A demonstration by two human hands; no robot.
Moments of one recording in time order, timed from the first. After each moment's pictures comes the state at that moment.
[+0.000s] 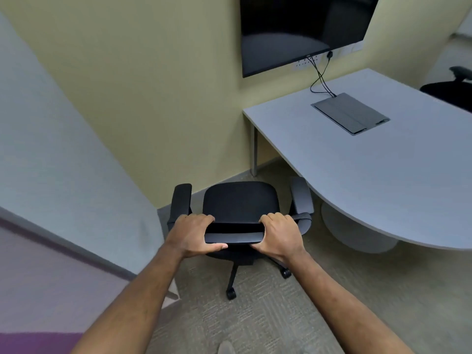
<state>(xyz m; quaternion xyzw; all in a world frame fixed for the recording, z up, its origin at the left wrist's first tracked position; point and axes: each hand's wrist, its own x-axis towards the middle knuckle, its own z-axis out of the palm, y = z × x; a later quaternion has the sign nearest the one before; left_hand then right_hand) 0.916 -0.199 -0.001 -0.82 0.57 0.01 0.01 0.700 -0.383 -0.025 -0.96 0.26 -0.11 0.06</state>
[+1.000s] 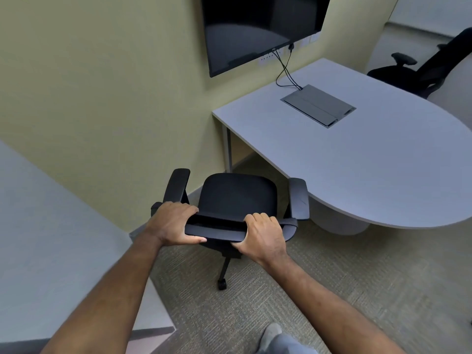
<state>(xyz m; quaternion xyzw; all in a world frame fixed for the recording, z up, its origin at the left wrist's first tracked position) 1.092 -0.279 0.004 -0.71 0.70 0.00 0.01 0.827 -0.379 -0.030 -0.91 0.41 -0.09 0.04</state>
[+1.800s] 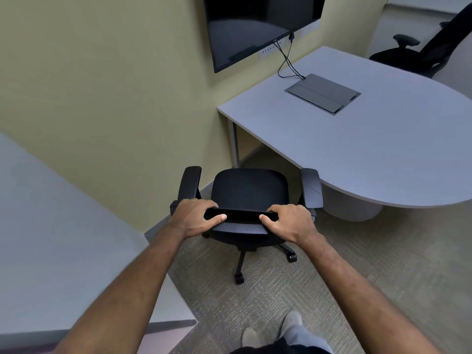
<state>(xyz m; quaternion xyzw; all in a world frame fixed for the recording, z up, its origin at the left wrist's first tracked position) 1.095 -0.269 0.004 -0.74 0.66 0.10 -0.04 0.812 -0.387 -0.009 -0.89 0.43 -0.03 0.14</state>
